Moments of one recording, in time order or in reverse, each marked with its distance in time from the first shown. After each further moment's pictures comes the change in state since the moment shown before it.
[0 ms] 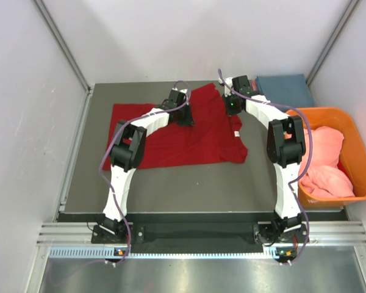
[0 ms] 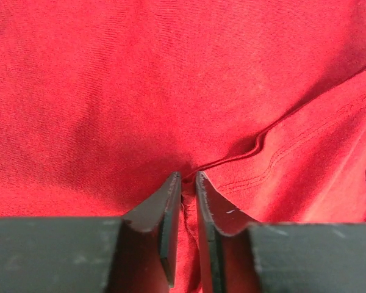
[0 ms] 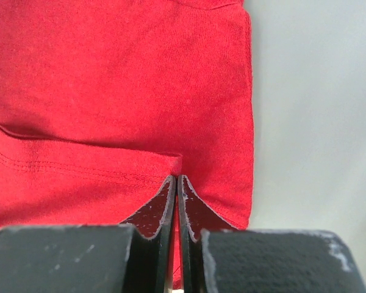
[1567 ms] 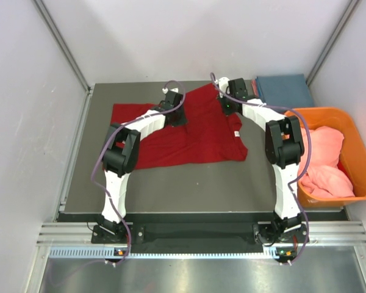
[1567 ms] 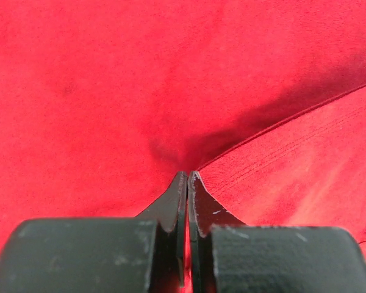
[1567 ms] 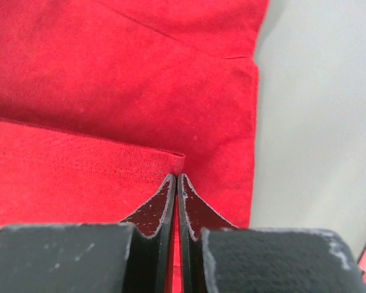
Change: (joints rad) left arm -0.003 -0.136 -0.135 0.010 -0.210 -0.103; right arm 0.031 -0.007 -0.065 0.171 0.022 -0.094
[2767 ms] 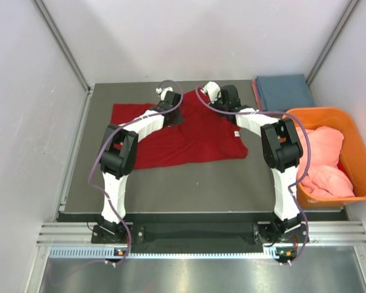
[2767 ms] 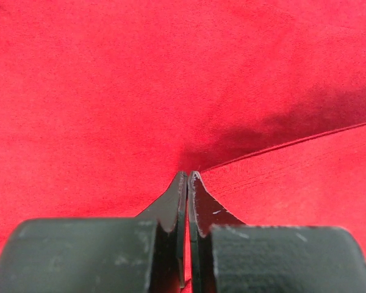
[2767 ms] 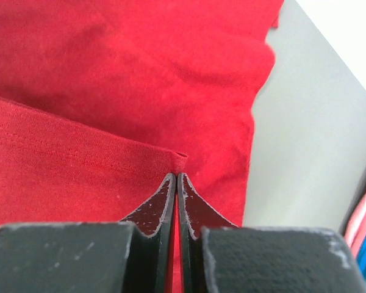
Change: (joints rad) left arm -0.002 -0.048 -0.034 -0.029 -0.193 -0.063; right arm 0.072 -0.048 -0.185 0.310 0.085 -0.218
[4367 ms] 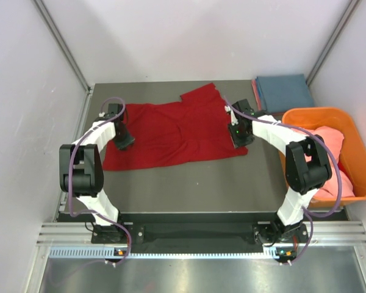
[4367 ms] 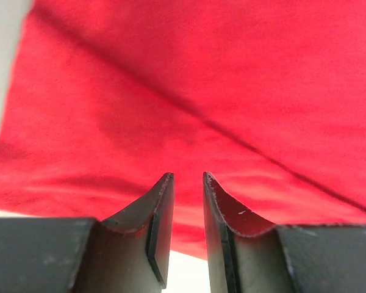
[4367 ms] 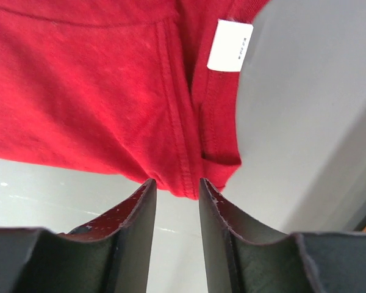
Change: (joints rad) left arm 0.414 -0.381 -0.392 -0.352 0.108 0.053; right arm -0.006 -0.385 -0.283 -0.687 0.088 0.507
